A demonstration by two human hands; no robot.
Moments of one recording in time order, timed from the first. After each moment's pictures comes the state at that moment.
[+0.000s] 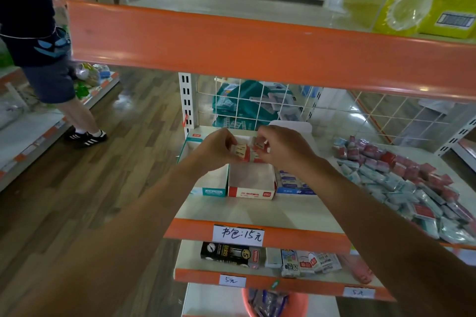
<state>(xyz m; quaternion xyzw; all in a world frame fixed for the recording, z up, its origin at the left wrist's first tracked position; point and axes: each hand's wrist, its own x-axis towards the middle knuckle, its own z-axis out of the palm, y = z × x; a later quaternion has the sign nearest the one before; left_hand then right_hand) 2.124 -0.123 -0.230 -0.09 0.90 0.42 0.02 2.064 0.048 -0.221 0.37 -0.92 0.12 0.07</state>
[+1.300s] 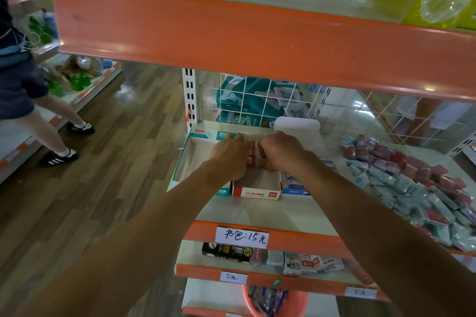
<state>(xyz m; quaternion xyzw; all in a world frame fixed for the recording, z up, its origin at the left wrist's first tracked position) 2.096 -0.106 -0.273 0.00 1.00 0.04 0.00 2.054 0.019 -0.236 0.29 -0.95 -0.06 -0.07</state>
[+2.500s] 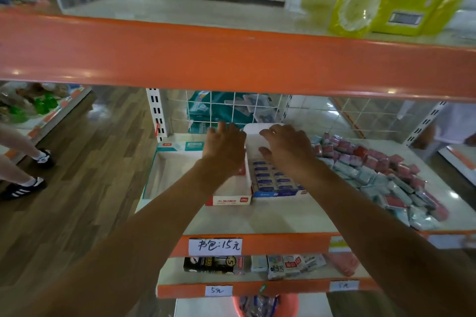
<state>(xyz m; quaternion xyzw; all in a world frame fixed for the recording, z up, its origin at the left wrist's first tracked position) 2.083 -0.057 -0.229 0.02 0.99 -0.09 -0.08 2.046 0.096 -0.224 0.25 -0.96 -0.06 0.11</state>
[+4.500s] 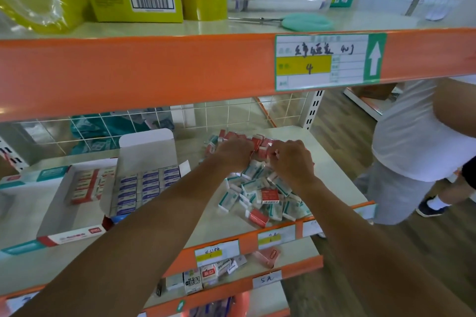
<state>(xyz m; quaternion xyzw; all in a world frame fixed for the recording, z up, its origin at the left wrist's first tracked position) 1.962 0.220 -0.266 0.20 0.98 0.01 0.01 2.001 0.375 -0.271 0.03 -0.97 0.15 0.17</state>
